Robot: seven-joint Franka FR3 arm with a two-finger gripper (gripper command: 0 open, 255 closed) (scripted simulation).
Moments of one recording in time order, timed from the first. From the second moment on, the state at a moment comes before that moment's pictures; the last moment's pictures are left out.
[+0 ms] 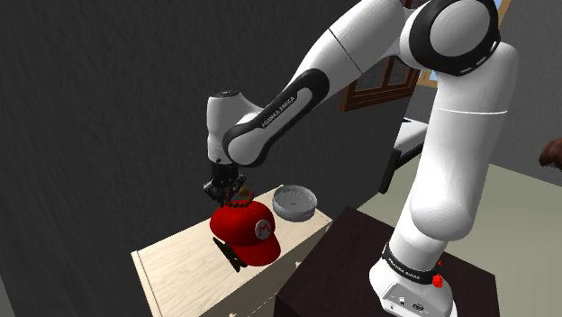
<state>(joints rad) 0.05 0.13 0.33 -2.28 -0.12 2.47 0.72</state>
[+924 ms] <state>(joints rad) -0.10 -0.17 0.18 -2.63 0.04 2.54 0.30</state>
